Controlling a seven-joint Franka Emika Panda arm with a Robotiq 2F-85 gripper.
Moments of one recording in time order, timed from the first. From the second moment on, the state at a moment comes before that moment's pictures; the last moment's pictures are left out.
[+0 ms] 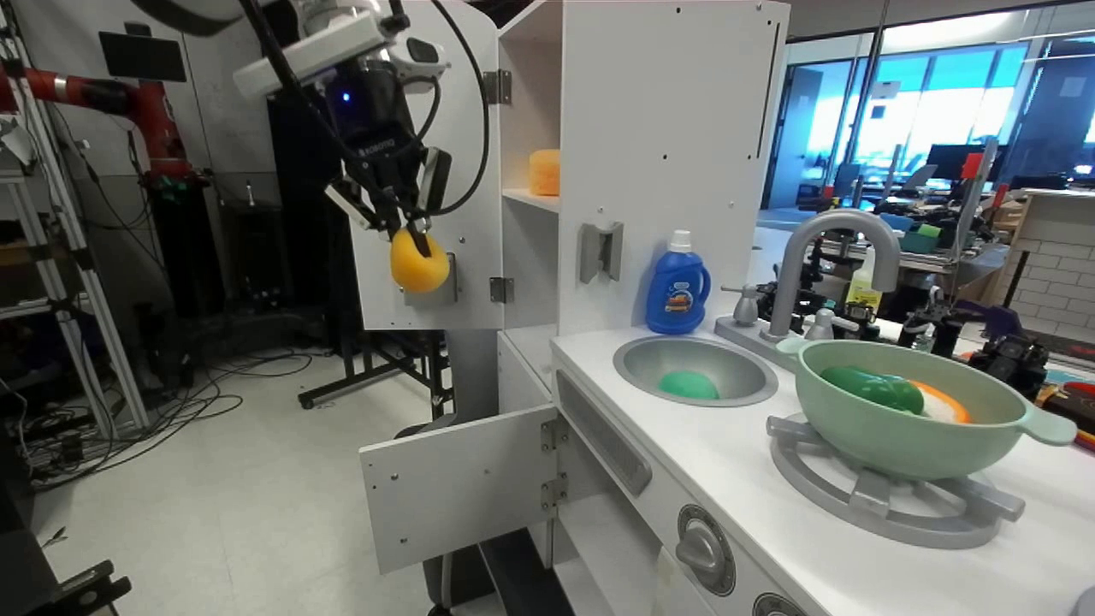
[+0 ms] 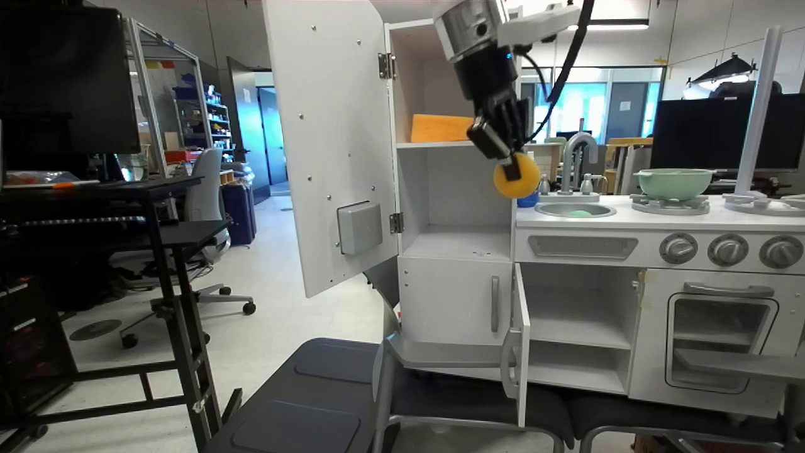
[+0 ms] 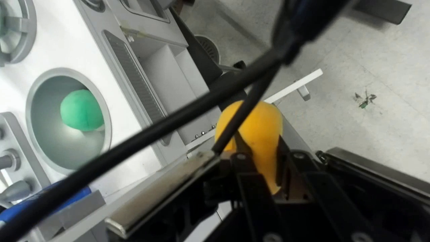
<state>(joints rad) 0.24 0.48 0.08 -1.60 -0.44 1.91 0.05</state>
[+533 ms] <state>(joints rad) 0.34 0.79 -0.03 -1.36 -0.60 2.00 0.30</state>
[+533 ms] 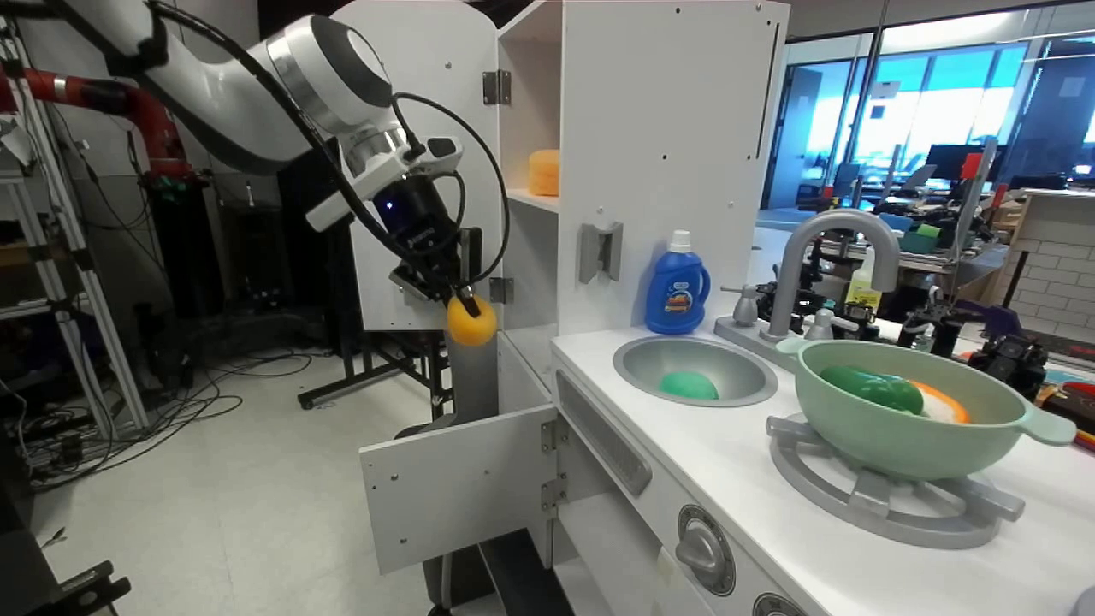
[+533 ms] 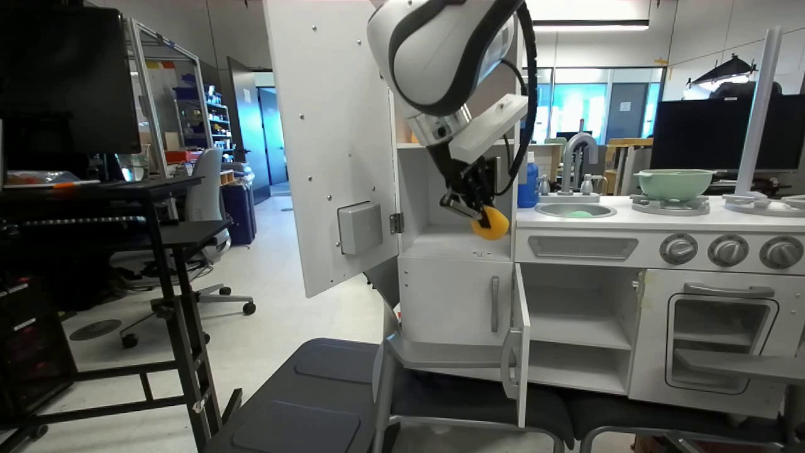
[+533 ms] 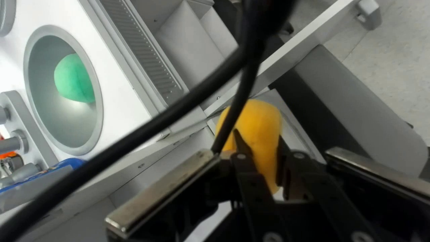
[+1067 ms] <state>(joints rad) 0.40 1.04 -0.15 -1.04 -0.67 1.99 0.44</state>
